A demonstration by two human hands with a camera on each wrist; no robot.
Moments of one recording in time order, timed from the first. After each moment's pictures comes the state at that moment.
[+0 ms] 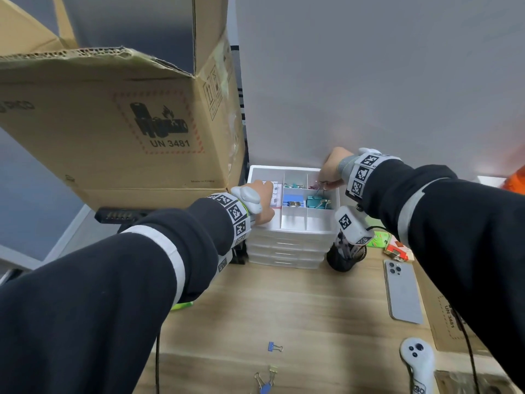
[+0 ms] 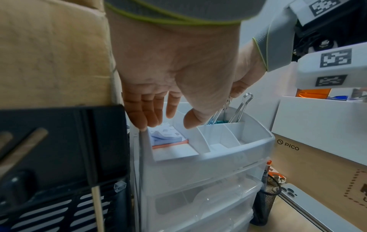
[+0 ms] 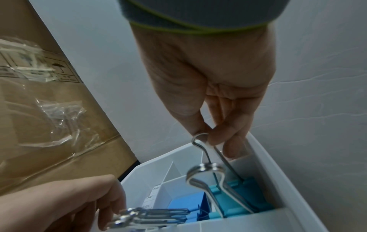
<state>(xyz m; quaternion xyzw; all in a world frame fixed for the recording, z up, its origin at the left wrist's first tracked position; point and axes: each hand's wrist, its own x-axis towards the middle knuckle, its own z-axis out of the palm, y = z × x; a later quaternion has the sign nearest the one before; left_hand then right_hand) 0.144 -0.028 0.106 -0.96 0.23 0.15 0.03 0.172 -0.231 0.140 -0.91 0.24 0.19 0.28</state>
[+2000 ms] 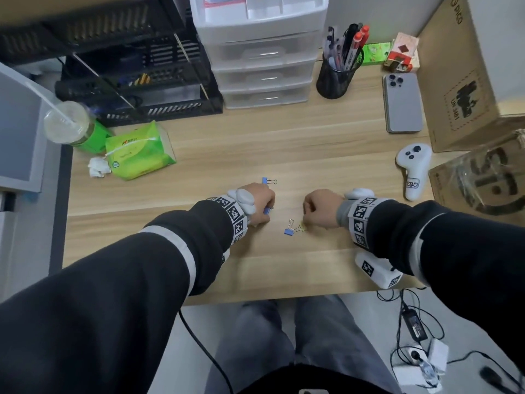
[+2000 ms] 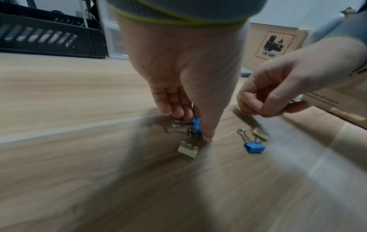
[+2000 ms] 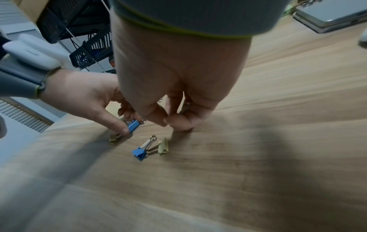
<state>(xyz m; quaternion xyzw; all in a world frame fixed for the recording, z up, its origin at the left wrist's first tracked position) -0.114 0.024 -0.138 -0.85 0.37 0.38 0.01 -0.199 -0.162 -0.122 -0.87 0.11 0.39 0.28</state>
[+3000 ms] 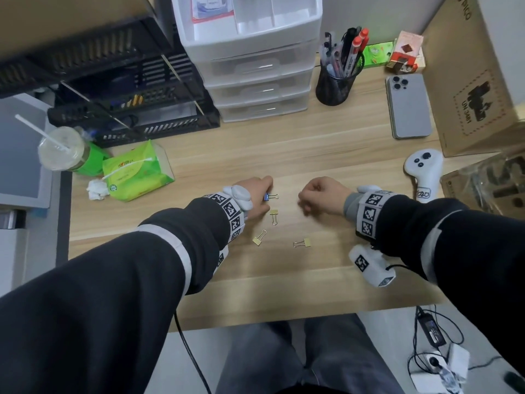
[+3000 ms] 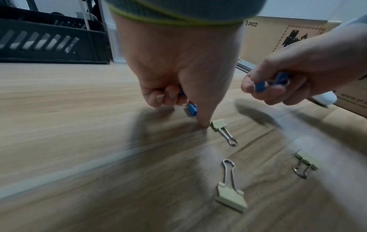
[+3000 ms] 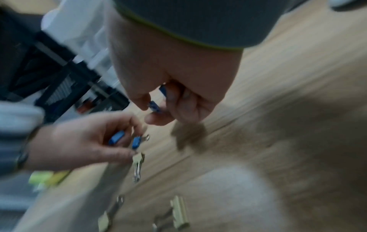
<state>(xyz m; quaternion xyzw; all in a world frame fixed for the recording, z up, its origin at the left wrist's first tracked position) -0.069 0.018 -0.145 -0.88 0.32 0.34 -0.02 -0.160 -0.176 -0.131 -0.78 0.21 0.29 0.51</state>
